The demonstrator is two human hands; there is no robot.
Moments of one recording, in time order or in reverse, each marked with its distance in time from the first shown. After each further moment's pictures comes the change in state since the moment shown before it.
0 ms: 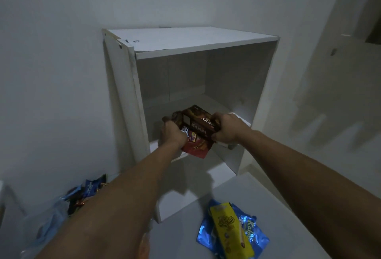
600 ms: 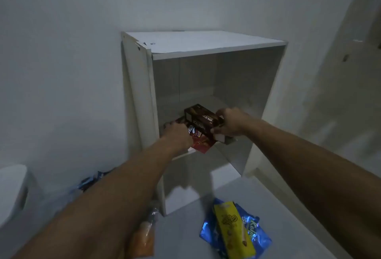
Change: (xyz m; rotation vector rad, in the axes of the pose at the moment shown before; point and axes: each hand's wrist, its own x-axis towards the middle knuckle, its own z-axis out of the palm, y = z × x) left_hand -0.028 0.007 -0.036 0.835 -0.166 0.308; right_hand -0.001 -0.022 -0.024 -0.172 -0.070 -0.072
